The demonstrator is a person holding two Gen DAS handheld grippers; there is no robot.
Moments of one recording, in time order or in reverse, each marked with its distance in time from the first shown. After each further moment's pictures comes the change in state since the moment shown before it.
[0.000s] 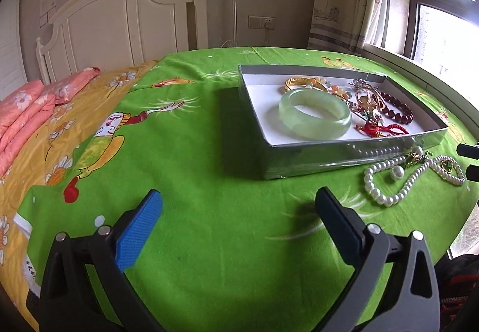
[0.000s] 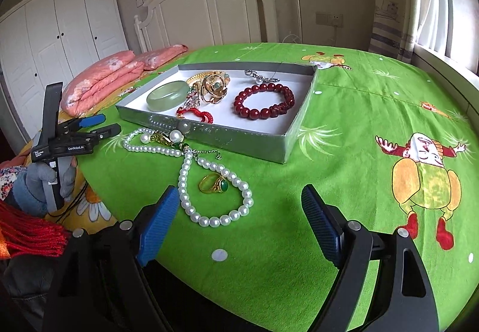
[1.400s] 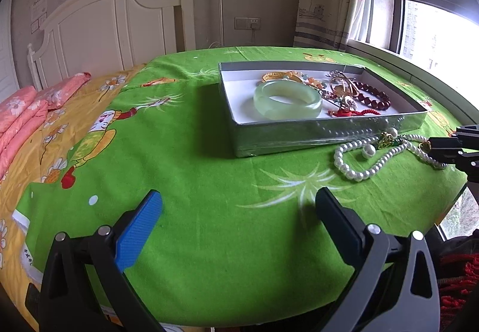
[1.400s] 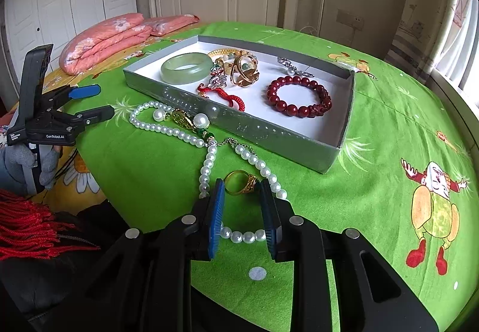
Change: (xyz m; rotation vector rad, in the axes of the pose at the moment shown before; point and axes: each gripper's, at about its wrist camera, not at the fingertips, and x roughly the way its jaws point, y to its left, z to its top) left arm -0.024 -0.018 -0.020 0.050 -0.014 -0.056; right arm 0.023 0.037 0.011 -0.151 0.100 -0.042
